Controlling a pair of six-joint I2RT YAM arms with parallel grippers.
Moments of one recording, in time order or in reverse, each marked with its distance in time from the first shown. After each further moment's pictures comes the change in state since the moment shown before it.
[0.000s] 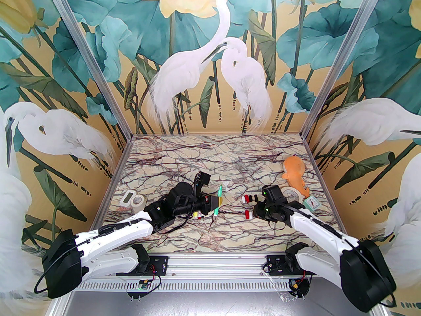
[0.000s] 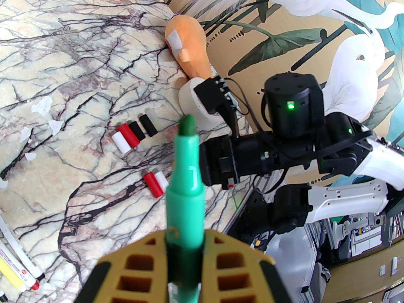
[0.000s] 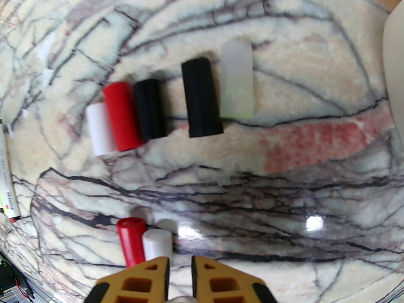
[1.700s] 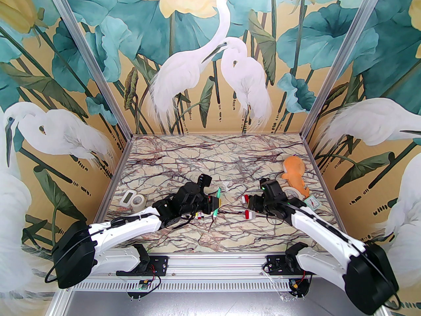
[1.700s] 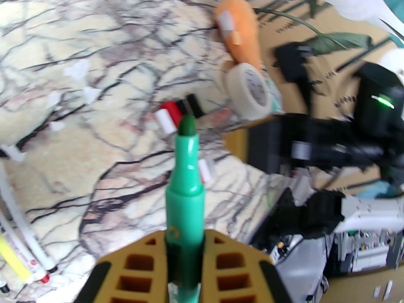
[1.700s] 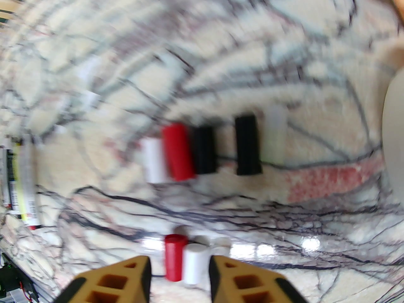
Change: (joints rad) left arm -0.002 0.117 0.042 -0.112 -0.117 -0.053; right arm 0.051 -0.114 0.097 -0.032 0.044 -0.017
